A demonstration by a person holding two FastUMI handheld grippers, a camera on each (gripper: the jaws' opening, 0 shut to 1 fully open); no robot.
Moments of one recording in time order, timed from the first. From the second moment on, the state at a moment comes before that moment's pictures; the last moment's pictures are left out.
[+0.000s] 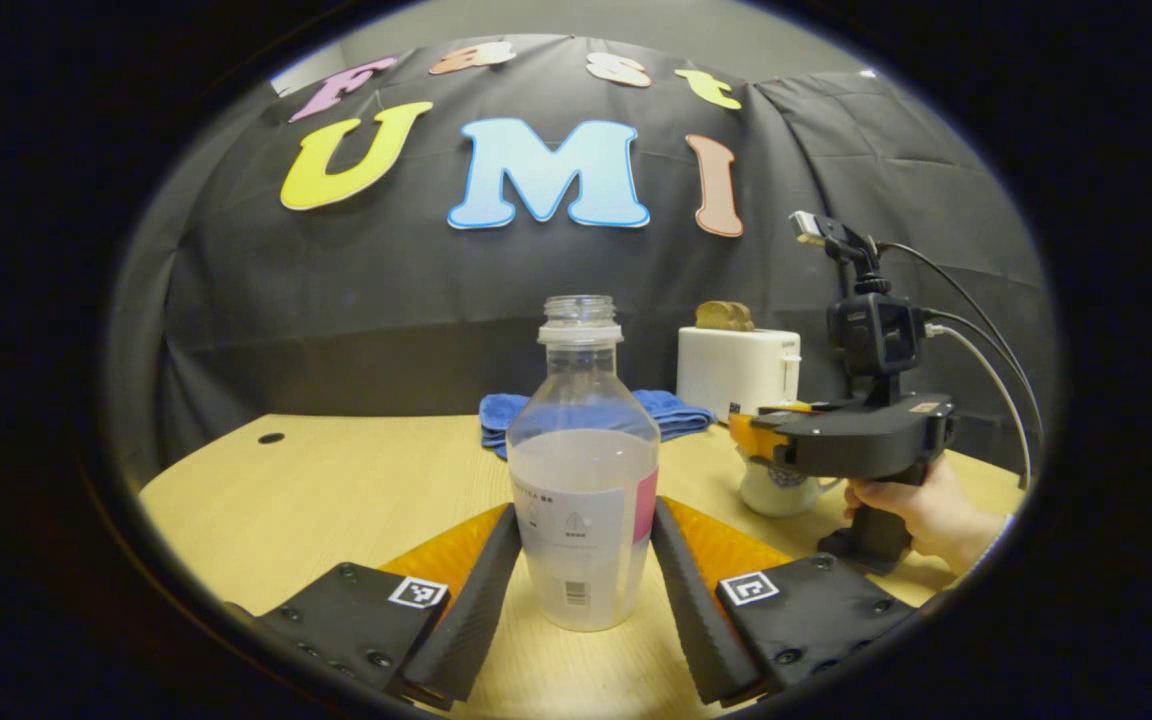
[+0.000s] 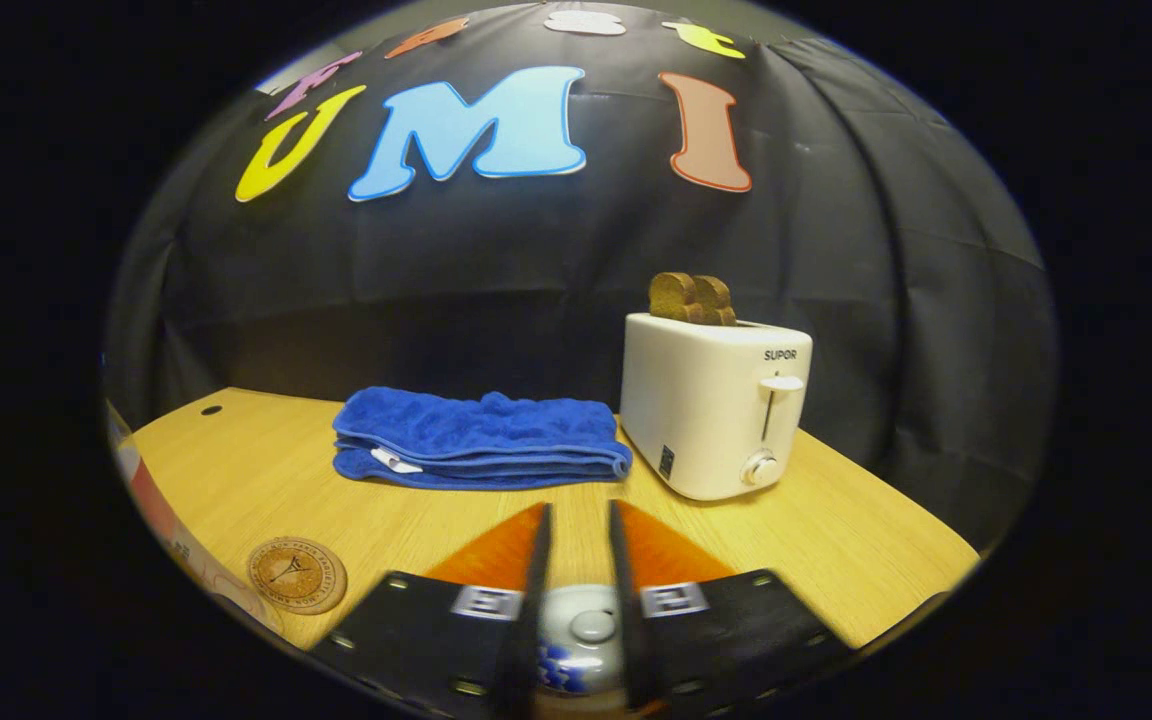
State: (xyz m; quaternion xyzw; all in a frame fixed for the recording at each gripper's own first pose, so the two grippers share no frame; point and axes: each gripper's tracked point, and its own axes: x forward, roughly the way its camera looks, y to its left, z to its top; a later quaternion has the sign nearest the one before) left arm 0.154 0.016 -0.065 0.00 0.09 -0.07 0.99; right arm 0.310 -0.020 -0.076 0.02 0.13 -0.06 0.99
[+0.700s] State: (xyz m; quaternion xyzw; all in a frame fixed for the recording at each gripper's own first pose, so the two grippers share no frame) left arm 0.151 0.020 -0.064 -0.01 0.09 -0.06 0.99; right arm 0.296 -0.014 -0.022 -0.02 0.05 -0.06 1.00
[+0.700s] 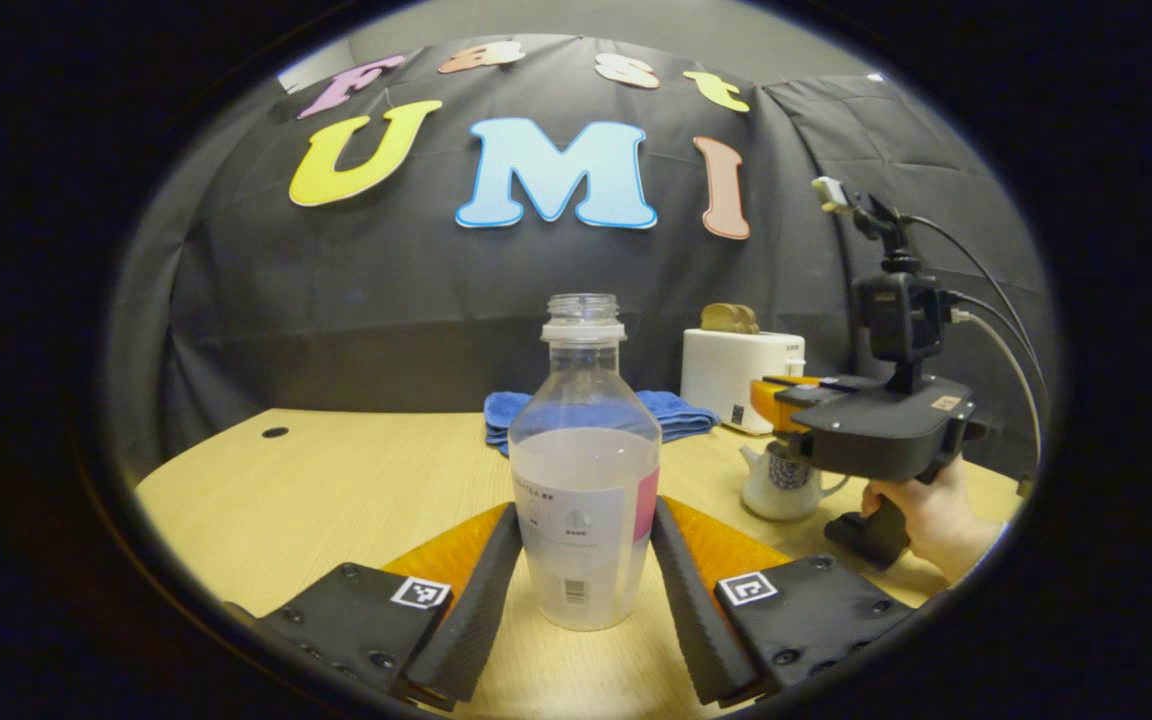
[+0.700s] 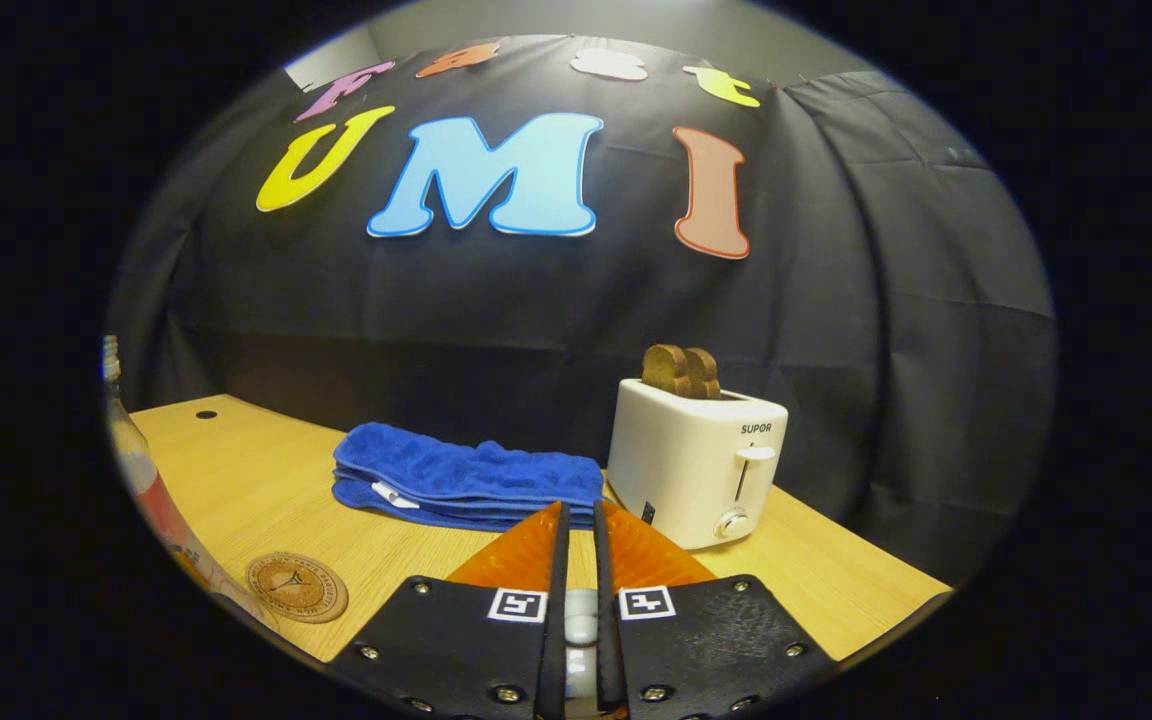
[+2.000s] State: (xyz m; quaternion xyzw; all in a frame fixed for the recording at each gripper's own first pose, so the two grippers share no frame) left arm 0.214 -0.016 -0.016 0.42 0.09 -0.09 0.90; right arm 0.223 -0.127 -0.007 0.05 0.07 -0.10 0.99
